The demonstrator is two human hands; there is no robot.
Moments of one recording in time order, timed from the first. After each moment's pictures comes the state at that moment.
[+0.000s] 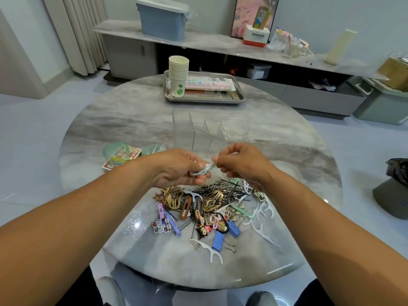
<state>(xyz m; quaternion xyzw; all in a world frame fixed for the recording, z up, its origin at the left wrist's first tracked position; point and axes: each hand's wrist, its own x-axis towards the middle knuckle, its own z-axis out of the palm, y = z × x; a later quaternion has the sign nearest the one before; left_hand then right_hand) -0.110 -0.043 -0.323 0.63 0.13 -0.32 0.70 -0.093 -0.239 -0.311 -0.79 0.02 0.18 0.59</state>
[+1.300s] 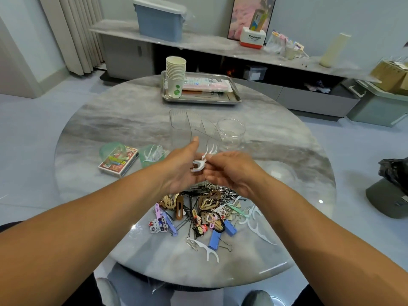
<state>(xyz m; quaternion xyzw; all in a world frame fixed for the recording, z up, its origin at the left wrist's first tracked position) -0.117 -0.073 -0.320 0.52 0.17 -0.24 0.81 -0.113 -0.217 -0.305 -0.66 0.12 0.25 0.69</state>
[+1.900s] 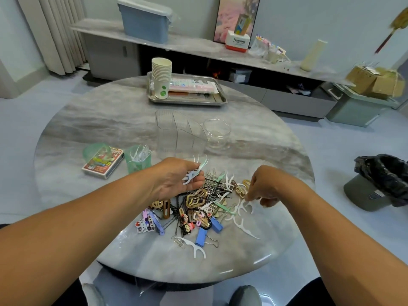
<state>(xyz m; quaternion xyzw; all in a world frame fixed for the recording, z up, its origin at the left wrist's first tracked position) -0.128 -0.081 -0.332 0.55 0.18 -0.27 0.77 -0.116 -0.313 -0.300 -0.94 0.12 0.29 0.15</state>
